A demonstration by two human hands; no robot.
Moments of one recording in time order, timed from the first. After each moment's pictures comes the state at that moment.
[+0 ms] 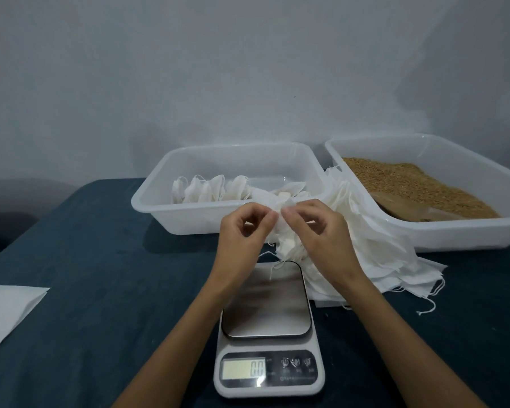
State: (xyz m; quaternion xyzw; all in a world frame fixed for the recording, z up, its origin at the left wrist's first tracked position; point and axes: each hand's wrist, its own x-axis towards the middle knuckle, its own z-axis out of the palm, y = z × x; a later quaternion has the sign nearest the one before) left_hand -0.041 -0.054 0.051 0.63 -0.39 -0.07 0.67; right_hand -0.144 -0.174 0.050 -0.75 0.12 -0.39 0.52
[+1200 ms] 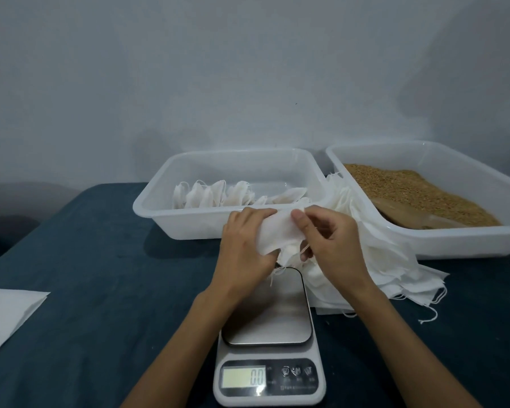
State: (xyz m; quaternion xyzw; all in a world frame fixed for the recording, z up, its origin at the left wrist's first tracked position) left_hand -0.036 -0.054 0.042 0.75 -0.48 0.12 0.44; right_hand -0.150 -0.174 0.061 -0.73 0.08 -0.41 0.53
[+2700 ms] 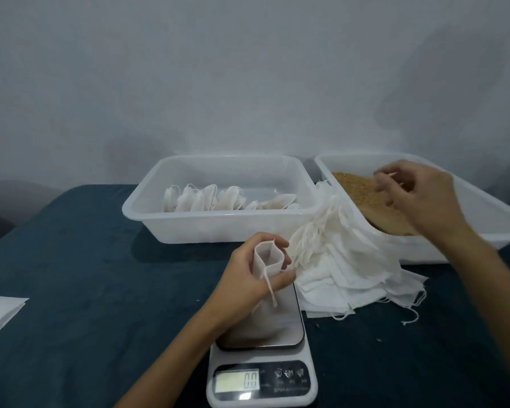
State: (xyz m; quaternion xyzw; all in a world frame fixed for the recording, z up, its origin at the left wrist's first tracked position) left_hand -0.061 -0.029 0.044 0.59 -0.45 -0.24 0.63; right_hand -0.216 -0.302 0.123 -0.86 0.23 -0.42 0.19
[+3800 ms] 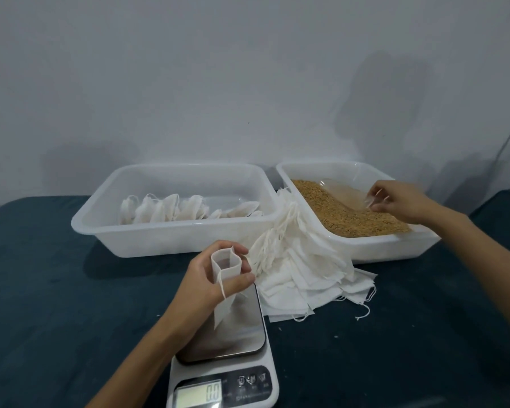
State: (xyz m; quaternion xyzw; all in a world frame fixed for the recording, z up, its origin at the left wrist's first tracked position) left_hand -0.060 -0.031 0.043 0.54 -0.43 -0.28 0.66; right_hand -0.259 -0.408 0.127 -0.92 0.36 -0.13 0.11
